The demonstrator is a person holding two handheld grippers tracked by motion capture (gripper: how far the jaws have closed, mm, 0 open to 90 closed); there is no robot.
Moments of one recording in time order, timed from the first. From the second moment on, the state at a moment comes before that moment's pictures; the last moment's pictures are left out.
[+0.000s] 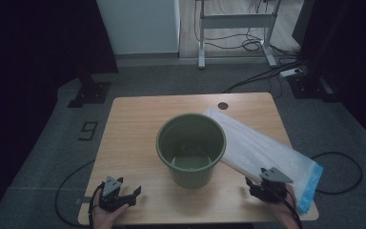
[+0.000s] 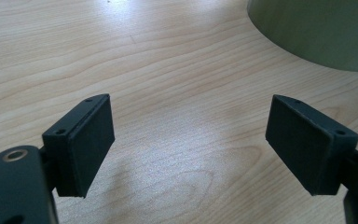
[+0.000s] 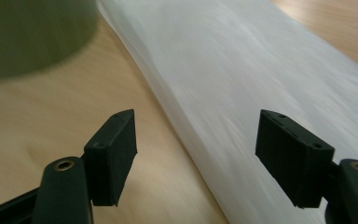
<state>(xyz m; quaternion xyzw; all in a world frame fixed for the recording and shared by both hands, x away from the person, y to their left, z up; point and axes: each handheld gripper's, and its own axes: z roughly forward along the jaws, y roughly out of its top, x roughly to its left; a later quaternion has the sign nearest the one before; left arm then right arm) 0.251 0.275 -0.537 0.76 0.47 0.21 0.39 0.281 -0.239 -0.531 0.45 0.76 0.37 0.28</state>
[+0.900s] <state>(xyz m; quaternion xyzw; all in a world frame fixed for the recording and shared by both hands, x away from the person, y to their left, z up) 0.254 0.283 -0.536 0.75 0.48 0.20 0.41 0.379 -0.185 -0.553 0.48 0.76 0.36 0.23</state>
